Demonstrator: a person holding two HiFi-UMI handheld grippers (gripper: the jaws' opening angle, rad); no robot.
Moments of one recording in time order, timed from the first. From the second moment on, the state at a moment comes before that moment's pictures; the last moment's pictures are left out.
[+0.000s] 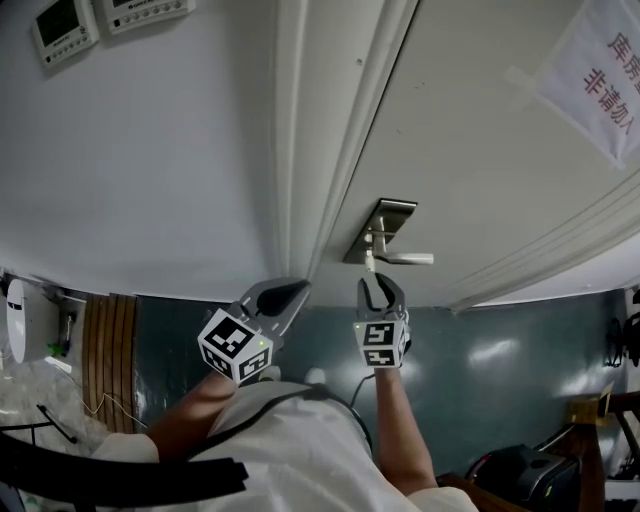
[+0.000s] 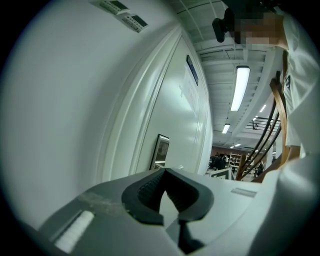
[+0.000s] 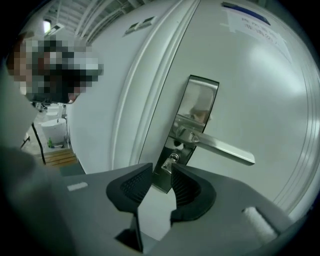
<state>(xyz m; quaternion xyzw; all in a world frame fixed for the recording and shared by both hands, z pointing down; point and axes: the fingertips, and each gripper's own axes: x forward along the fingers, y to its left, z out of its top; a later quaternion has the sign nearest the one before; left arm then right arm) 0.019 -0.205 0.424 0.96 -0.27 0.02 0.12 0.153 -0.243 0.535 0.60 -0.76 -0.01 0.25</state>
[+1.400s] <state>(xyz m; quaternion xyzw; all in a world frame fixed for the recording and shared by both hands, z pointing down) 0.028 -0.212 0.431 0.94 -0.31 0.05 0.11 0.174 -0.276 0.545 0.40 -0.73 0.44 -0.33</state>
